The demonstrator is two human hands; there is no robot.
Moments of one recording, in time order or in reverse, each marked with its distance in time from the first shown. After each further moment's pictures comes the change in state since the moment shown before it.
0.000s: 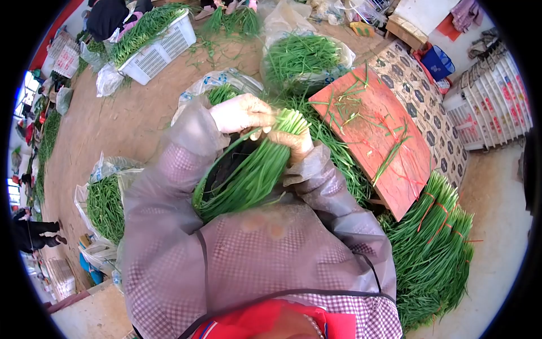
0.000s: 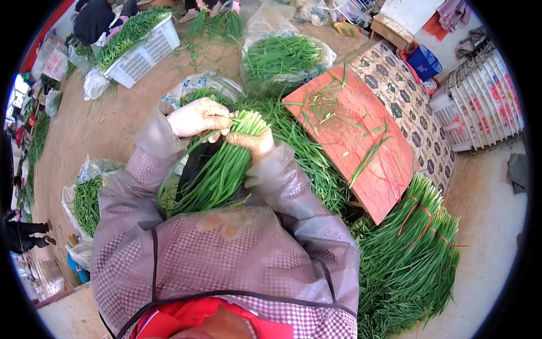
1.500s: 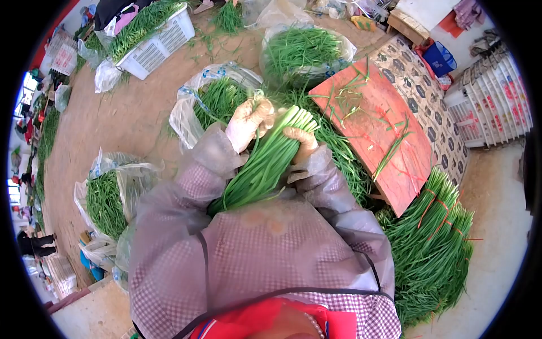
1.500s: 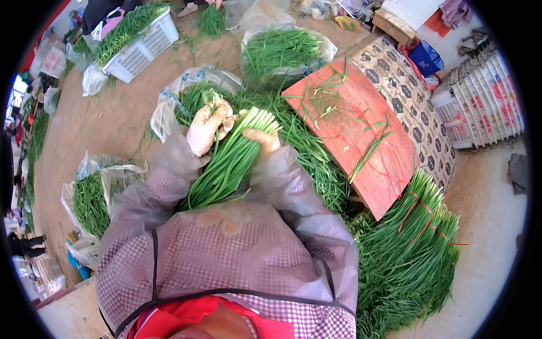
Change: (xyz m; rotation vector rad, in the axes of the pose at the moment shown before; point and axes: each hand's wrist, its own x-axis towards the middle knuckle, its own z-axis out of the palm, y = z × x) left_hand 0.026 -0.056 0.064 -0.669 0.554 0.372; right_hand -0.019 0.008 -0.019 0.194 0.147 -0.007
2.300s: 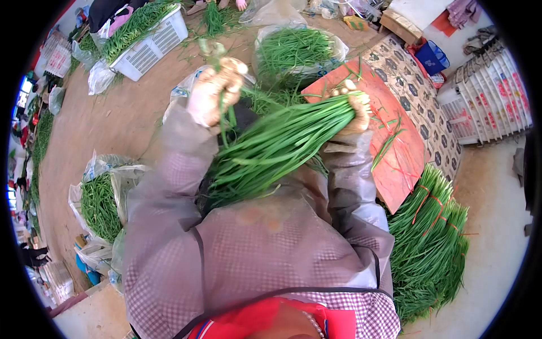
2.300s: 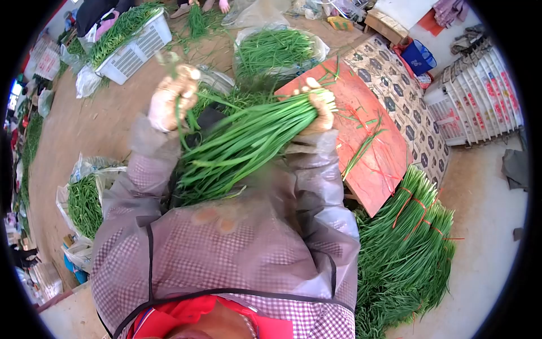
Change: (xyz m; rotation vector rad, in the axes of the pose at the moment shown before) left_hand 0.019 0.075 -0.023 -0.277 -0.144 0.125; right_hand 0.009 -0.110 -0.017 0.034 0.130 -0.436
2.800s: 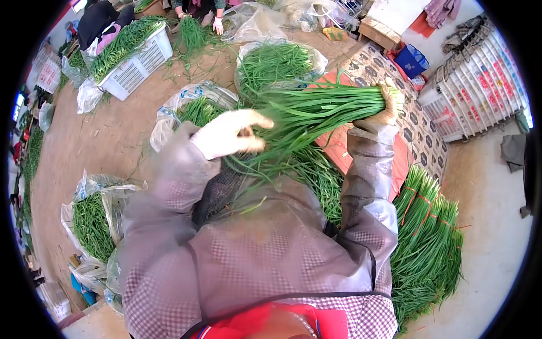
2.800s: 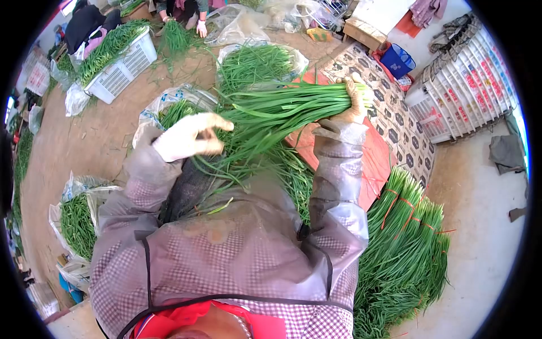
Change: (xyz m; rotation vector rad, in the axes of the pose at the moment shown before) left_hand -0.004 -0.012 0.045 1.119 -0.401 -0.191; right_hand 0.040 -0.105 0.016 -0.232 0.147 -0.438
